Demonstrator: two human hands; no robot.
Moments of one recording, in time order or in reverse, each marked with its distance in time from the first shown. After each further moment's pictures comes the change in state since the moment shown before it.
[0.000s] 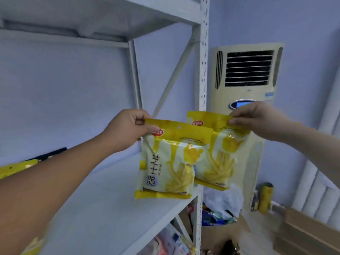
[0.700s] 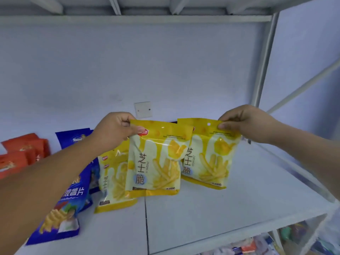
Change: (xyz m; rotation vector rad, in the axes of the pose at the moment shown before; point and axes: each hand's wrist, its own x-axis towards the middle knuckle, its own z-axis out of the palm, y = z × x) left_hand -0.273 -0.088 -0.301 0.266 0.466 -0.446; right_hand 0.060 -0.287 0.275 0.244 -0.426 -0.396
